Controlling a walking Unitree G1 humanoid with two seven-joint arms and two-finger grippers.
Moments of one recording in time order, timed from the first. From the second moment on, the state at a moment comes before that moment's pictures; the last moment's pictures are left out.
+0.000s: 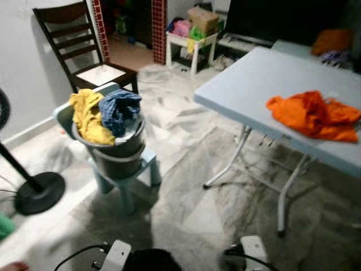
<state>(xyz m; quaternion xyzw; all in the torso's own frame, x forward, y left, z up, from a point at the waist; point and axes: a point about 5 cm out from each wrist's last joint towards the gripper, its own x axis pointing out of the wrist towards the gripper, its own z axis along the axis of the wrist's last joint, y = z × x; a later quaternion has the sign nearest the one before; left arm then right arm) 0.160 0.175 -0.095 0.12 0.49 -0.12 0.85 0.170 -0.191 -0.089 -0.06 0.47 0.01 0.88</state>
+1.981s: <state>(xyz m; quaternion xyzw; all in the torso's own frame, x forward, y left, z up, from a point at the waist) 0.169 0.159 -0.091 0.11 0.47 -0.18 0.86 0.160 -0.158 -0.097 -0.09 0.49 0.04 0.87</state>
